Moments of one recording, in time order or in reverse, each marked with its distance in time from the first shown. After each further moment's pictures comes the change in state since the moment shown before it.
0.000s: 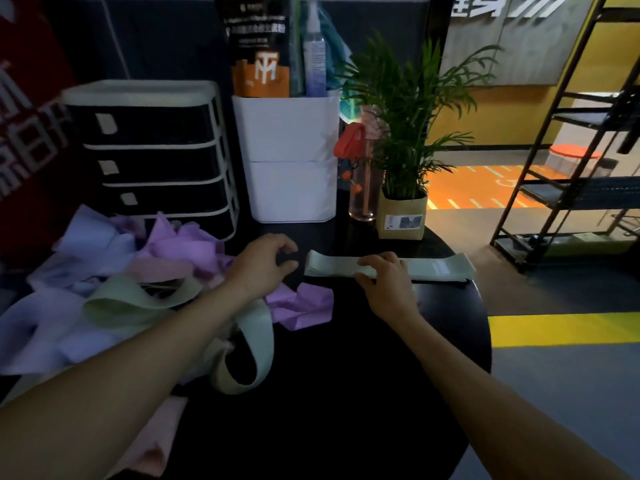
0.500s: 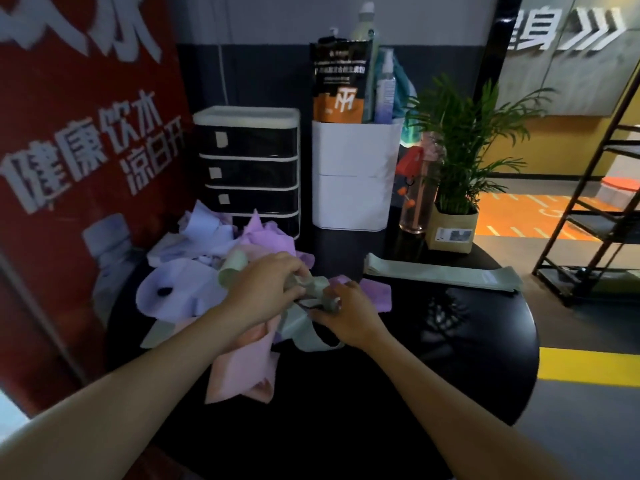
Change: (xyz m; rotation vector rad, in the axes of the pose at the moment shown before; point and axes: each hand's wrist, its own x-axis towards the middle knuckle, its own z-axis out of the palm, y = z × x) left_hand -0.108 -0.021 -0.091 0.196 0.003 0.113; right_hand -0.078 -0.125 0.054 0.121 -0.268 -0.186
